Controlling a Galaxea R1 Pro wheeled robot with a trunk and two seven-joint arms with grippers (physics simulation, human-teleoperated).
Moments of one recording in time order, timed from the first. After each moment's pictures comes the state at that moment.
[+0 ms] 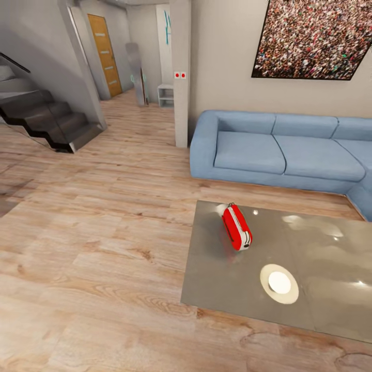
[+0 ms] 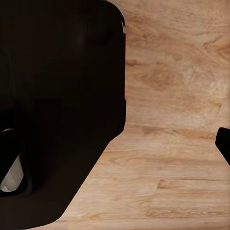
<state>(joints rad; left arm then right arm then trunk) -0.28 0.01 -0.16 -0.02 0.41 -0.06 -0.06 -0.17 0.08 0.50 0.03 -0.47 -0.21 -0.23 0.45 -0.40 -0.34</state>
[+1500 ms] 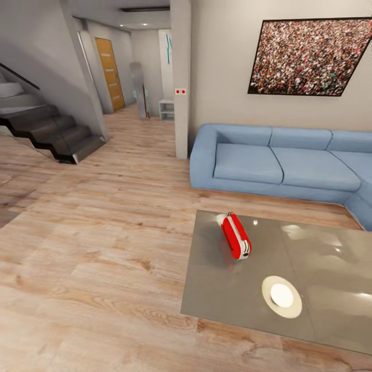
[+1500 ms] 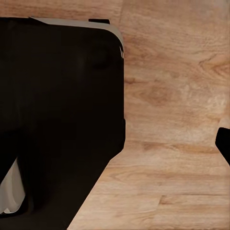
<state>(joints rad) -0.28 0.01 -0.16 -0.02 0.41 -0.06 -0.06 -0.17 0.08 0.50 0.03 -0.47 -0.20 -0.23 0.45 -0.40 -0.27</state>
